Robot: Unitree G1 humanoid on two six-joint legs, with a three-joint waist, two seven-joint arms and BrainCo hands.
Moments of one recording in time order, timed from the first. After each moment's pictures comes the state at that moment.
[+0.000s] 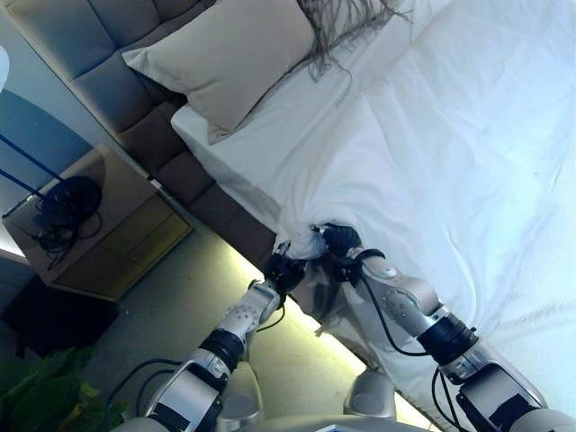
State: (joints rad) left arm -0.41 0.06 -0.43 0.76 -1.75 0.09 -0.06; right arm -0.42 -0.42 0.56 0.08 0.89 0.31 -0.36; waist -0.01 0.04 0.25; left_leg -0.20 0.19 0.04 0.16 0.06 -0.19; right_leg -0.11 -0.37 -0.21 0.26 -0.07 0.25
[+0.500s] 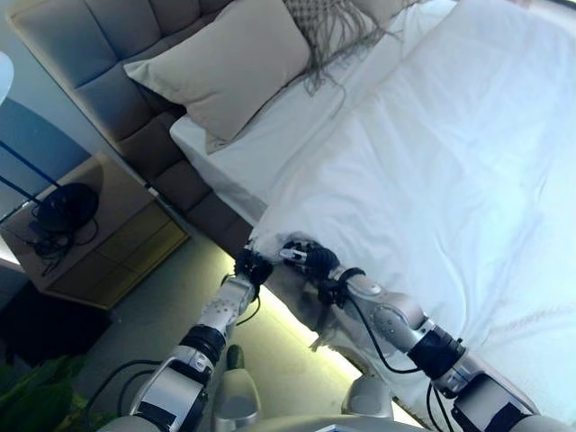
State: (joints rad) left arm -0.42 0.18 -0.31 0.76 -1.70 0.01 0.10; right arm -0.31 -0.40 0.64 0.05 0.95 0.33 -0.20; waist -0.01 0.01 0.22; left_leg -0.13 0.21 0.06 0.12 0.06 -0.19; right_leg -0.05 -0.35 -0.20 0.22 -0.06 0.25
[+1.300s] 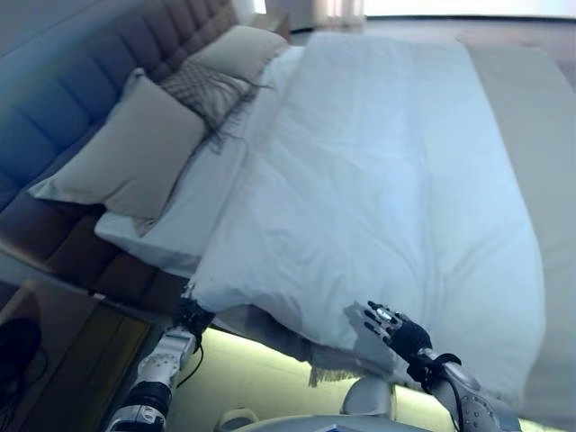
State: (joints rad) left arm -0.10 0.31 0.01 0.77 -1.59 0.16 -0.07; right arm 0.37 -0.49 0.17 0.07 0.96 0.18 0.14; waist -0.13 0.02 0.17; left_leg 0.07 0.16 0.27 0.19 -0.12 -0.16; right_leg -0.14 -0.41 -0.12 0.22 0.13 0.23
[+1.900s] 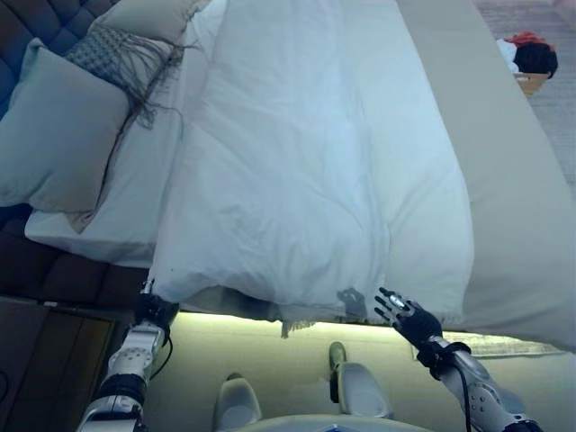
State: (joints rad) left arm -0.18 0.40 0.07 0.88 -1.59 0.08 -0.09; right arm 0.21 -0.61 0.23 0.20 1.07 0.08 0.14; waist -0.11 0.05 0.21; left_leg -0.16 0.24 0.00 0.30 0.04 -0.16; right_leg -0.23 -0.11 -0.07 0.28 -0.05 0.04
